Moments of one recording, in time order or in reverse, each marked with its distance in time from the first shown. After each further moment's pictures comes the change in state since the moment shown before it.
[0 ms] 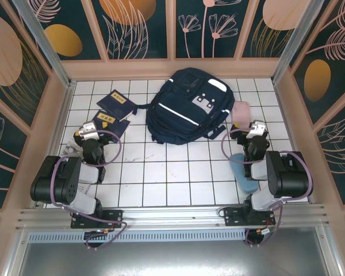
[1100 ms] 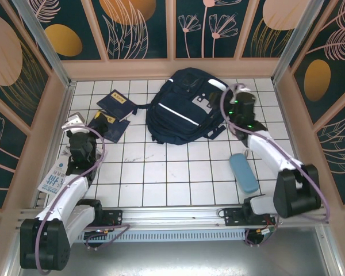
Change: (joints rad) left arm 0.000 -0.609 0.162 -0.755 0.127 -0.306; right arm 0.304 -0.140 0.715 -1.084 -0.058 0.378
